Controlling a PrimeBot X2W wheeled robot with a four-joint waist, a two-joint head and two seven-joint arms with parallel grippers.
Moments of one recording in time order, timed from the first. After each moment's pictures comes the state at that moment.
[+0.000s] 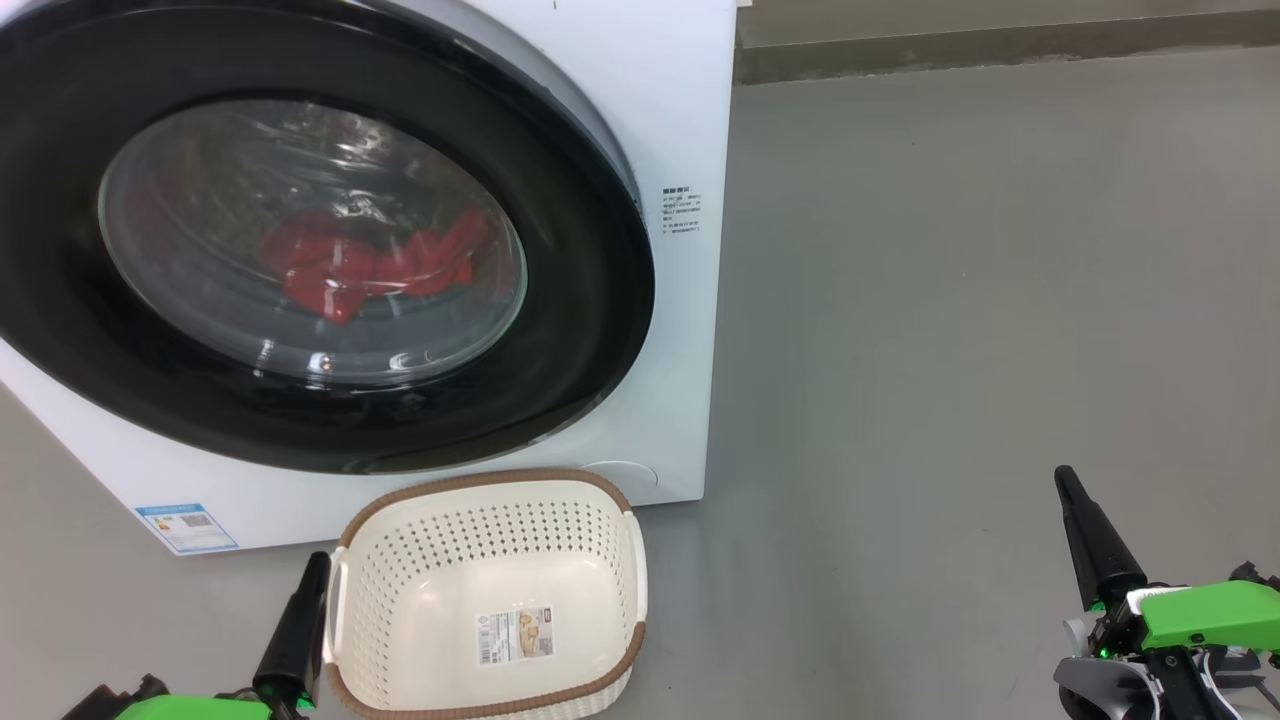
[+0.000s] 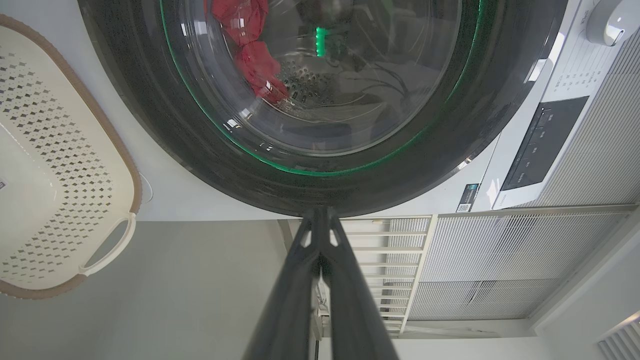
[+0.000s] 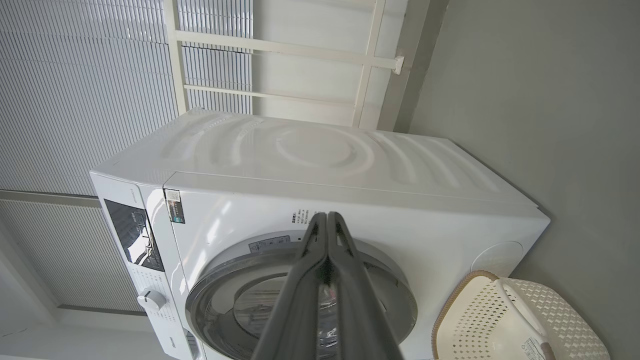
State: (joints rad) left arm -0.07 0.04 0.08 0.27 -1.60 -0.12 0.11; right arm -0.07 -0.04 -0.13 0.27 1.61 0.13 0.11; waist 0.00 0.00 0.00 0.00
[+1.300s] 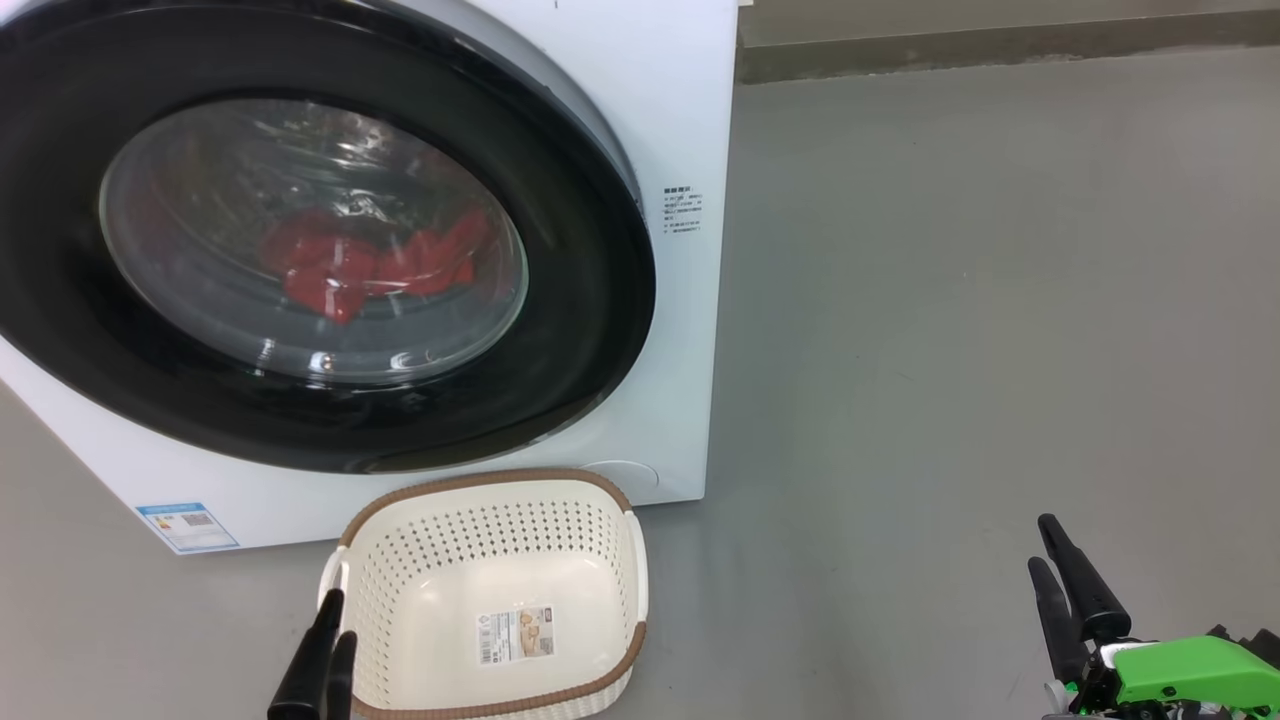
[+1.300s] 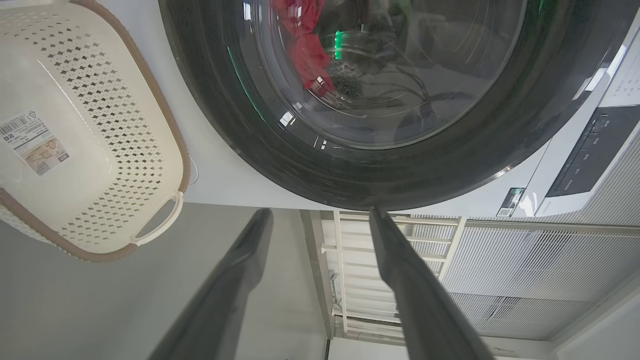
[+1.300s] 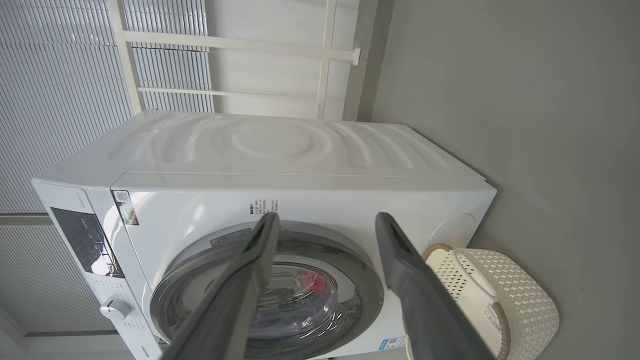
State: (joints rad) left arm -0.02 0.02 0.06 0.33 -1.59 -0.12 0.09; right arm -0.01 -0.02 -0.12 0.34 1.61 0.13 0.09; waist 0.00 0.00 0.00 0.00
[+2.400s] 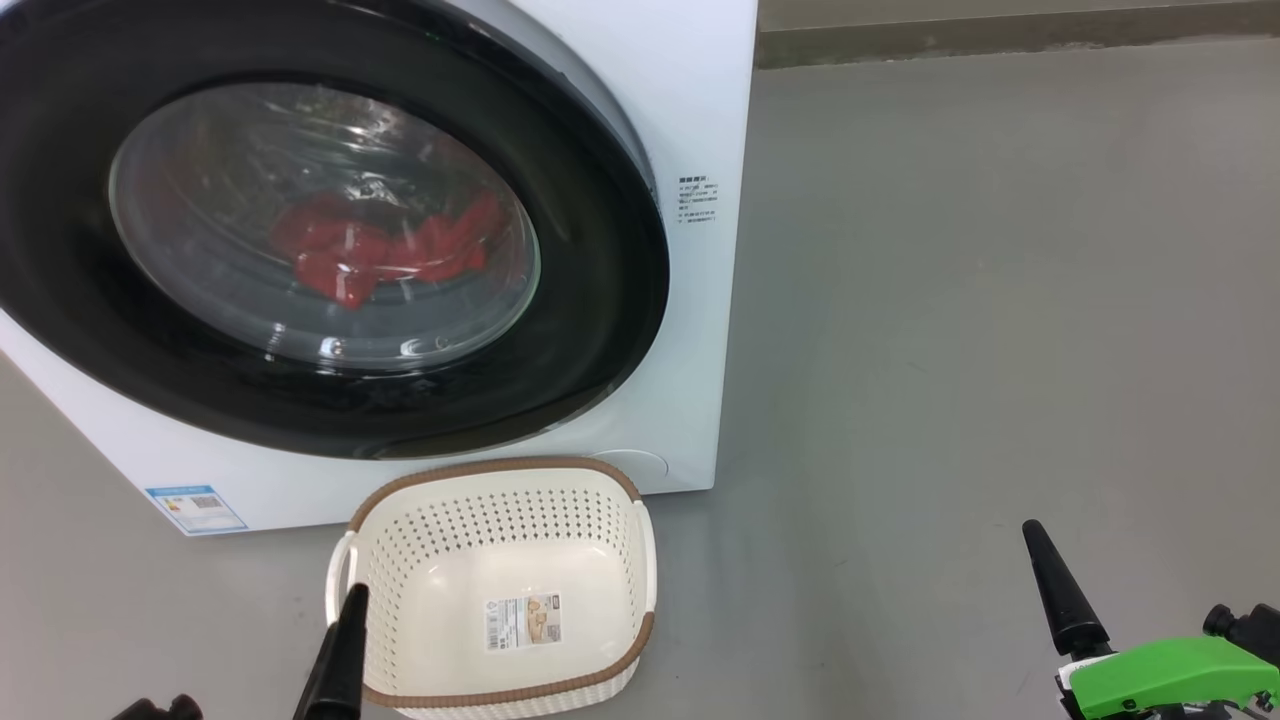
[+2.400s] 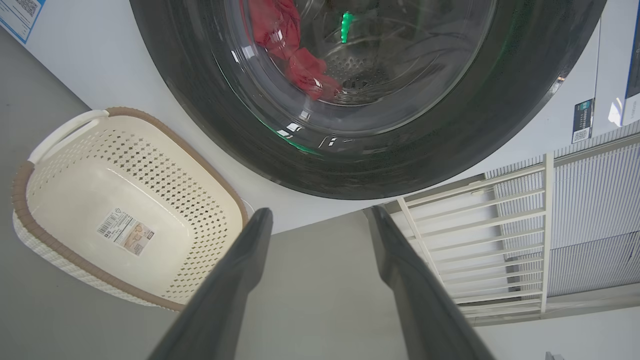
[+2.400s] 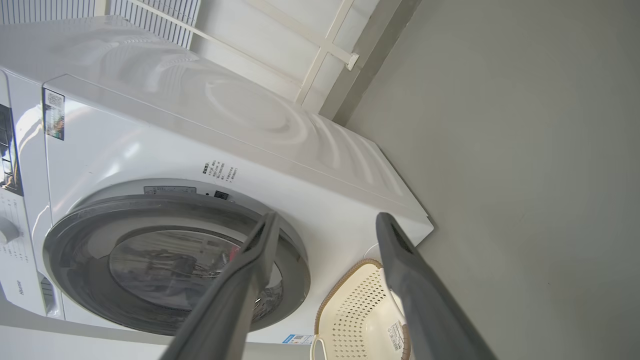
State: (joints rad) left arm 0.00 0.02 0.03 0.26 -1.17 -0.09 0.01; right arm 0.02 -0.04 -0.07 0.30 1.25 0.13 0.01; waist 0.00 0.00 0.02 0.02
